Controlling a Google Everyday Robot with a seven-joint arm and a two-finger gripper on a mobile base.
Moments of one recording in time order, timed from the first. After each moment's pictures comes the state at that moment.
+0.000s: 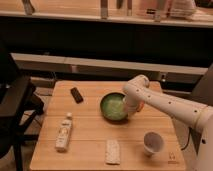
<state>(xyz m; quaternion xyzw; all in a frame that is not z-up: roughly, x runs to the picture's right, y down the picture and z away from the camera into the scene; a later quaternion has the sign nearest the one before) 0.137 0.159 0.850 -0.29 -0.15 -0.34 0.88</state>
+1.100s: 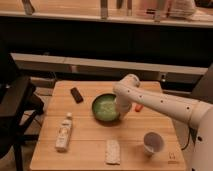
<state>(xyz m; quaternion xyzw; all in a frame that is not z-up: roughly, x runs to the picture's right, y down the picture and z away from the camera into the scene) 0.094 0.154 0.842 -0.28 -0.15 -0.39 0.86</state>
